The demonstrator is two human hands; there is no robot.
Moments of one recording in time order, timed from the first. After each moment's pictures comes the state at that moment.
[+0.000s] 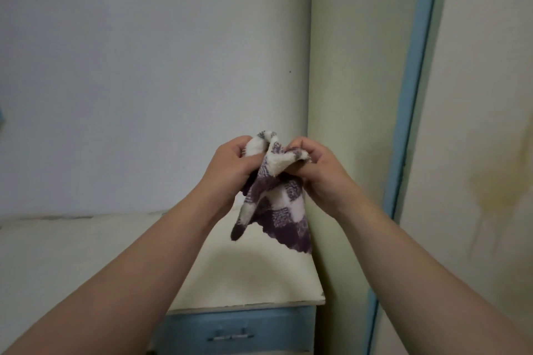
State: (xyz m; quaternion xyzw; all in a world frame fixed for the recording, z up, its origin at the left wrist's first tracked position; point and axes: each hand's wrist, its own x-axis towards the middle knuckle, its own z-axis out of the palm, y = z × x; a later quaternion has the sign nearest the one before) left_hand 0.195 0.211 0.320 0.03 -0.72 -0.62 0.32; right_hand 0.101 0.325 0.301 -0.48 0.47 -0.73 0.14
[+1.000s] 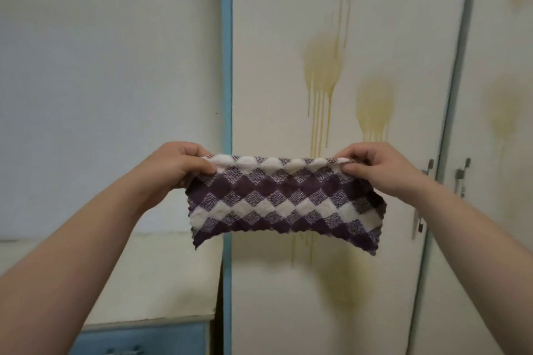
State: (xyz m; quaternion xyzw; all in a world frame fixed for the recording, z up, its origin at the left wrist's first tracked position) left_hand 0.206 0.411 0.393 0.09 -0.80 -0.53 0.26; right_hand 0.042 0.686 0.392 -0.41 0.79 -0.46 -0.08
